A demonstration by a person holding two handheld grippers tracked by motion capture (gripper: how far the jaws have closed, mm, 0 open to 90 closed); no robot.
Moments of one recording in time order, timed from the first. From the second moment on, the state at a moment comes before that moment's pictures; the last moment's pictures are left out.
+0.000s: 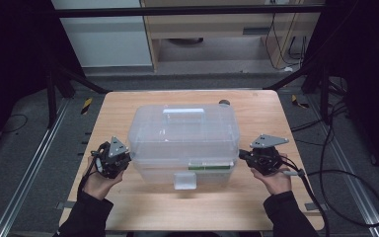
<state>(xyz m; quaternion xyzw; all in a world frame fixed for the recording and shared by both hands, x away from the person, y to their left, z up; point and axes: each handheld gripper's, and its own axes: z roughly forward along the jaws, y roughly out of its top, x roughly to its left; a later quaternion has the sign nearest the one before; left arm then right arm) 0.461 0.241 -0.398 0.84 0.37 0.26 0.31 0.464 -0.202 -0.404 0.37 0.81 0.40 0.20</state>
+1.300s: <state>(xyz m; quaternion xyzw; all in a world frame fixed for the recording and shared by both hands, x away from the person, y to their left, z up) 0.500 0.309 -0.454 0.79 0.49 0.27 0.27 0.489 -0.270 -0.458 0.48 0.77 0.33 0.26</state>
